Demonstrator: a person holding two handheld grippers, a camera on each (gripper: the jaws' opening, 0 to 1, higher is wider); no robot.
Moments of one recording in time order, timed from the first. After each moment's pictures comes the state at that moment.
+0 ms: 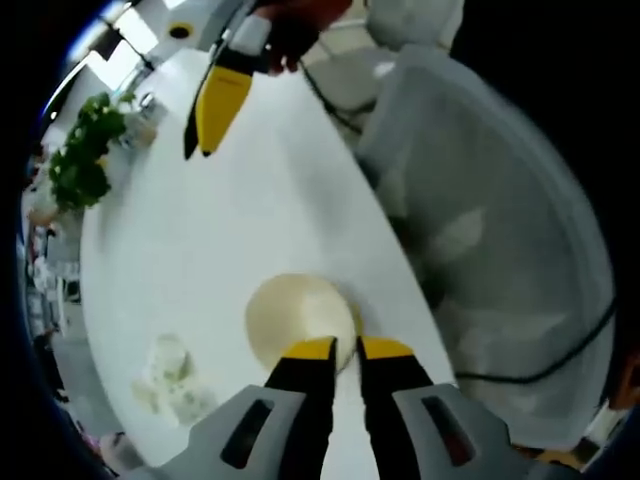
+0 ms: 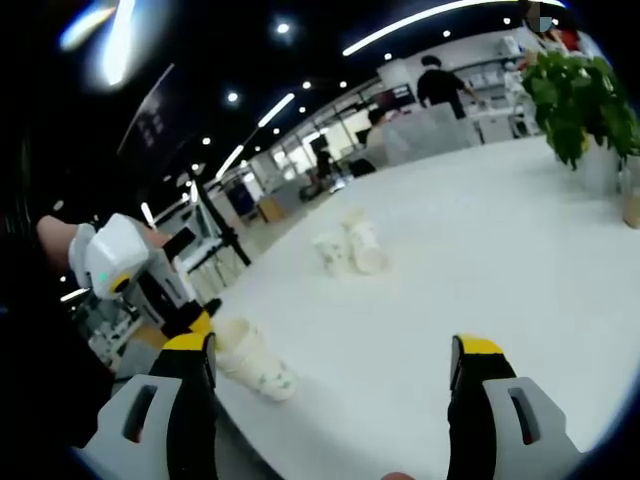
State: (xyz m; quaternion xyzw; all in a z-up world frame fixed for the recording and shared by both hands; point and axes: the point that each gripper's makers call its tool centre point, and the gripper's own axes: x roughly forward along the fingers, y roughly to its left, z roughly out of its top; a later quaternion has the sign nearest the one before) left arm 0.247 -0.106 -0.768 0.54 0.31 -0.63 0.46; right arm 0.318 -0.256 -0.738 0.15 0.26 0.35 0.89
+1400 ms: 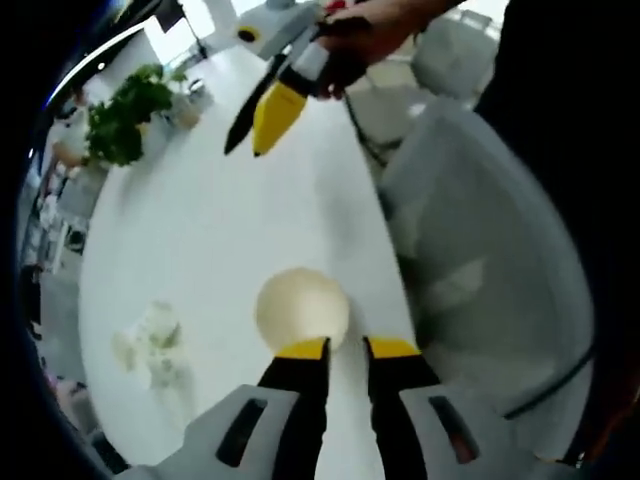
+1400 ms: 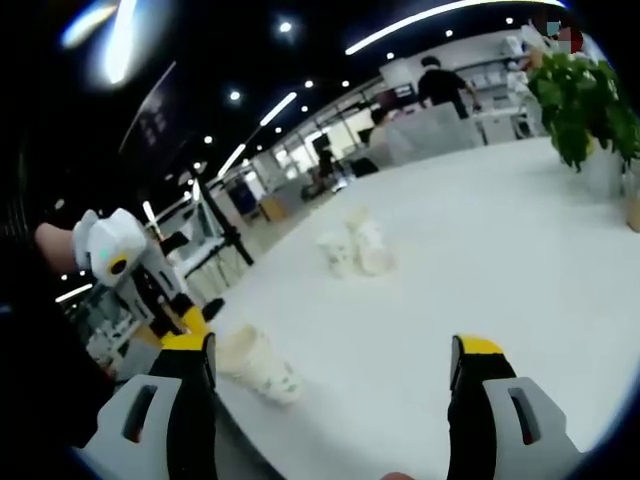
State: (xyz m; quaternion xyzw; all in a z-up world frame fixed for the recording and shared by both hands) left arm 0.241 -0.100 -0.745 0.44 0.33 -0.62 0.56; right arm 0.318 -0.246 -0.732 0.15 0.26 0.36 0.89
